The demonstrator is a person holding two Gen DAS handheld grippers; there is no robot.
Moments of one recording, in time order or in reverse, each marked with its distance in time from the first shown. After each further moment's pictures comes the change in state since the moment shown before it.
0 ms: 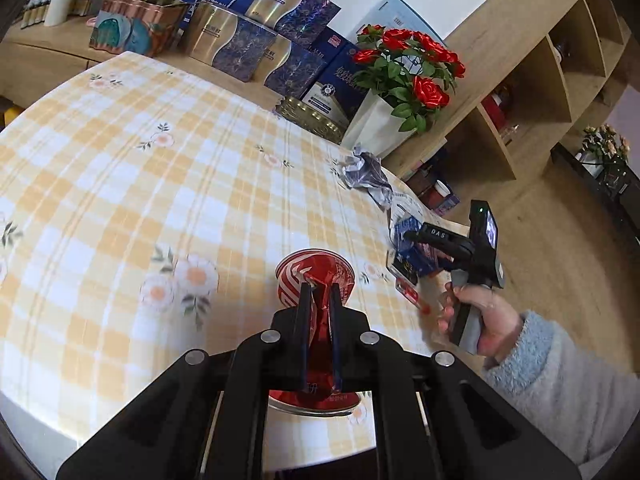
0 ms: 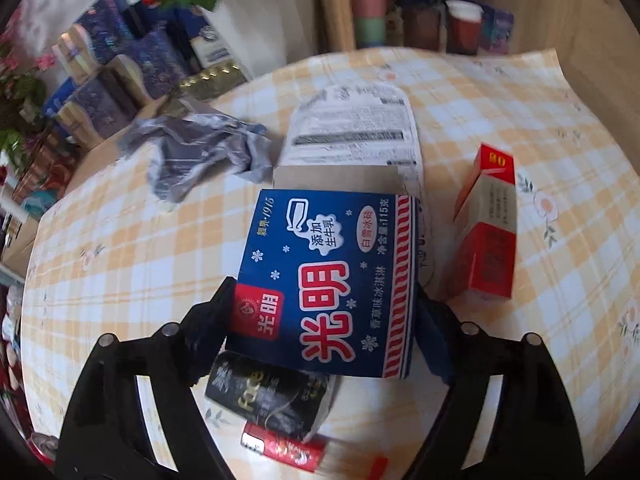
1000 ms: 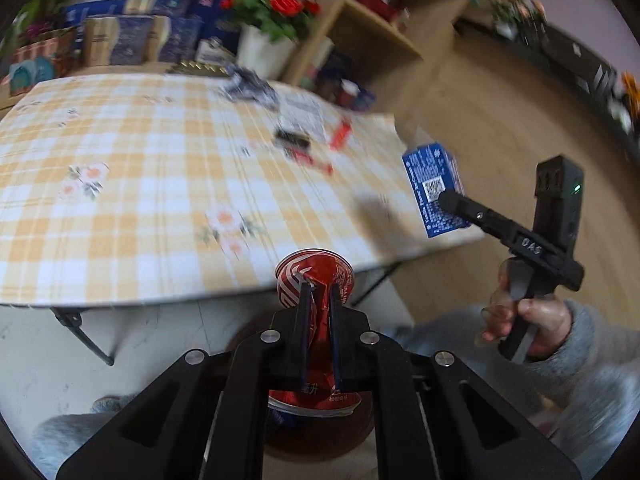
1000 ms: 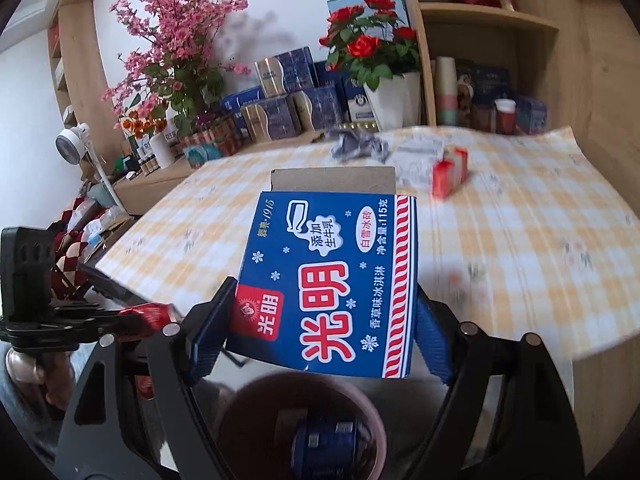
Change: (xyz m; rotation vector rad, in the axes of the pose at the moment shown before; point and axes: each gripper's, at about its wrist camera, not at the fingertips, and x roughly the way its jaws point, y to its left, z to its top) left arm -0.038 -0.099 -0.149 0.369 0.199 -0.106; right arm -0.238 -0.061 -0.238 -0.293 -0.282 0.364
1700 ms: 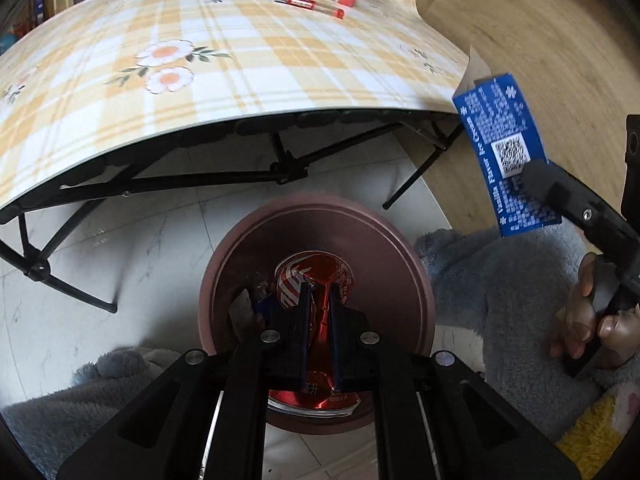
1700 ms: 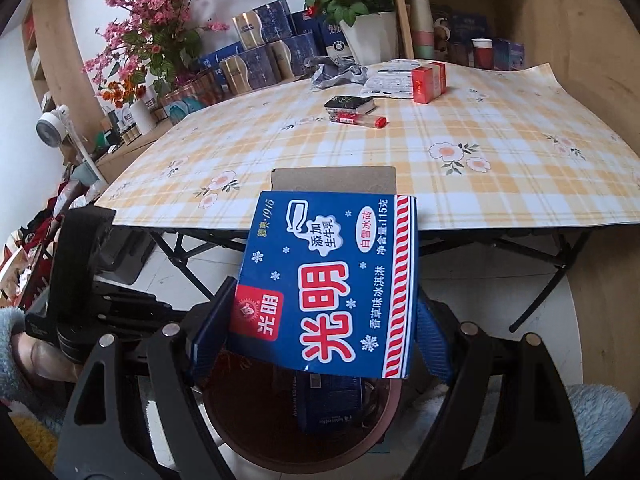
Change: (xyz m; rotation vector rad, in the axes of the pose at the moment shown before) left arm 0.119 0.002 -0.061 0.060 0.342 0.093; right arm 0.008 0.005 -0.088 0.062 0.122 -0.056
